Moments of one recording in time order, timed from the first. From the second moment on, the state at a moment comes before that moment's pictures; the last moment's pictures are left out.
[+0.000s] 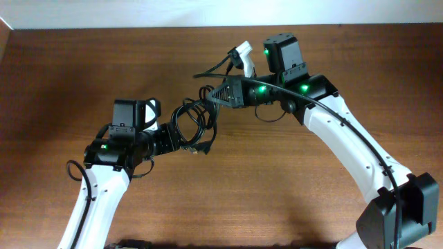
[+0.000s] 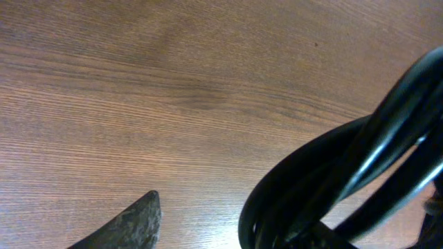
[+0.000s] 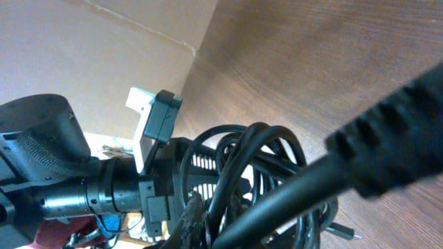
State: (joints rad) left arm -0.09 1.23 0.96 -0.78 0.24 -0.36; right arm 0.42 1.73 1.50 -0.47 -0.91 0.49
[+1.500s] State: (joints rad) left arm -0.37 1.17 0.96 -0.41 0.42 -0.02; right arm 0.42 1.48 1.58 -0.86 -0.66 0.57
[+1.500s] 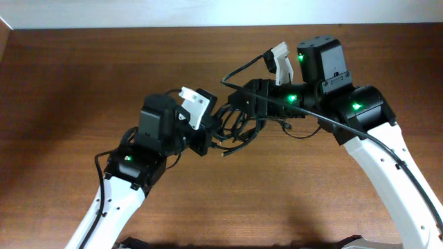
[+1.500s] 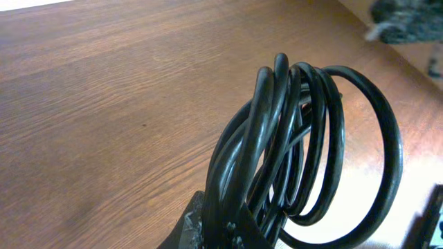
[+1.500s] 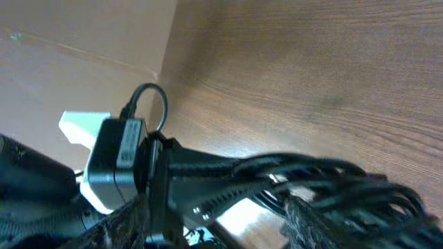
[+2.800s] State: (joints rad) left arm -0.39 1.17 0.93 0.00 0.70 -0.41; right arm 0.41 1.48 1.60 -0.89 -0.48 0.60
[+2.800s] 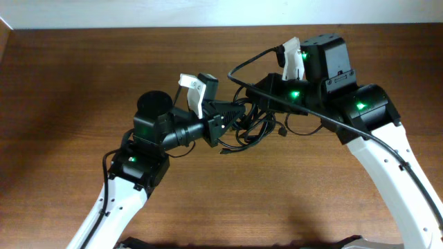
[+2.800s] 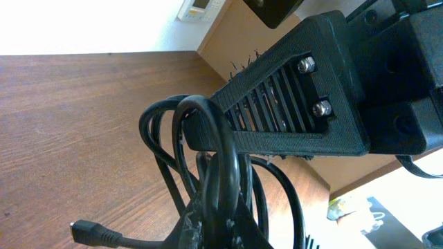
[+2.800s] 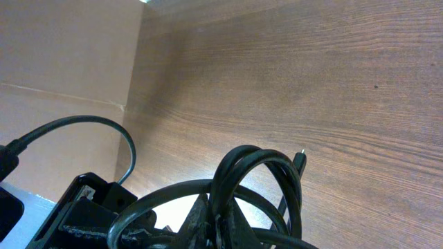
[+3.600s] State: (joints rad) left arm -0.22 1.14 0.96 -0.43 0.65 0.01; right arm 0.32 1.50 1.58 -0.86 -0.81 0.60
